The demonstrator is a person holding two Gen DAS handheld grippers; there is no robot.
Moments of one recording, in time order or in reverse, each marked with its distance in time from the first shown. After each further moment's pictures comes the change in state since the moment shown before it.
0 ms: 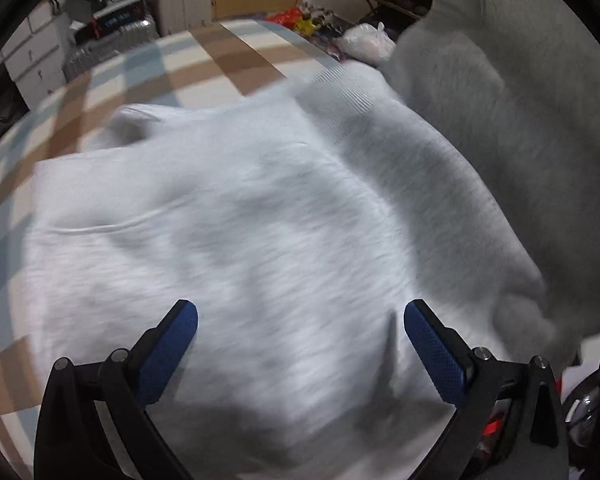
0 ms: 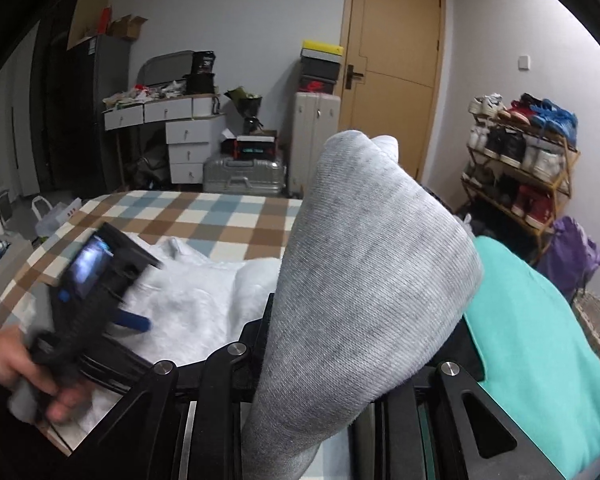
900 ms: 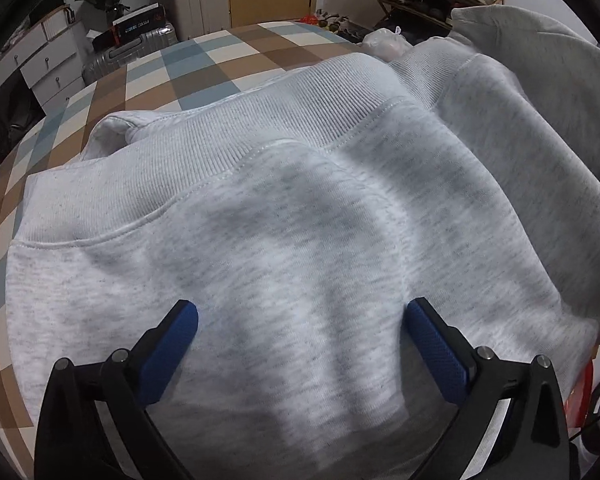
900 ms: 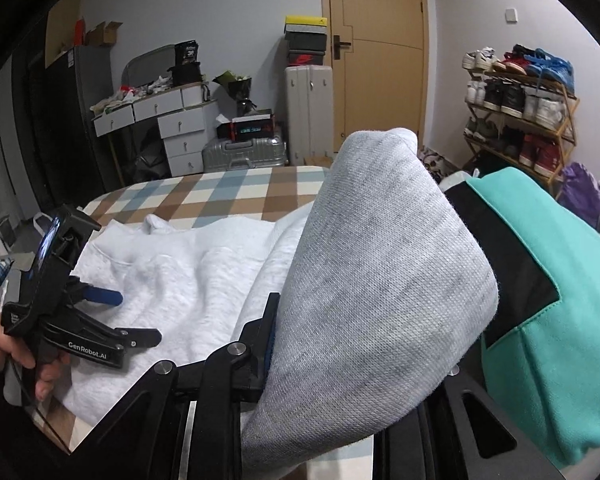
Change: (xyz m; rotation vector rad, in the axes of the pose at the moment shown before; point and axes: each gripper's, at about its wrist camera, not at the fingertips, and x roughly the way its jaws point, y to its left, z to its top) left arm 0.026 0.042 -0.009 0.015 -0.016 0.055; right arm 0.026 0.017 -0.019 0.136 0.088 0.038
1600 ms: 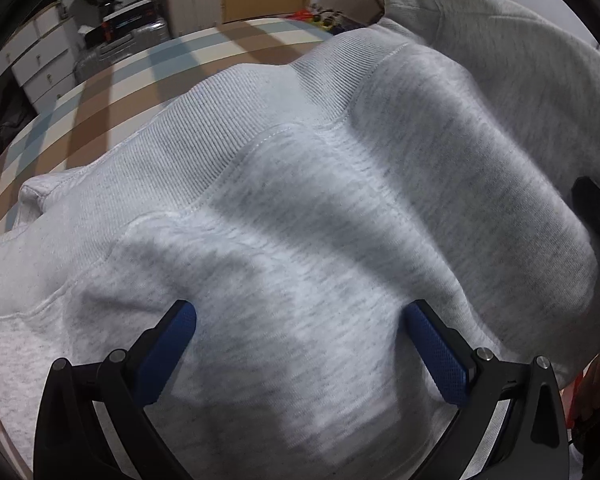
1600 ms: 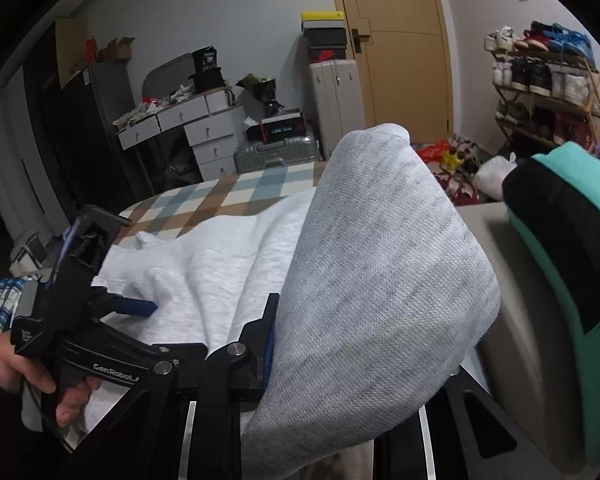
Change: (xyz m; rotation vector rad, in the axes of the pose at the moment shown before) left arm 0.008 -0.034 0.021 0.014 0.030 -0.044; right arm 0.025 0.018 -0.002 0.060 -0.018 0.133
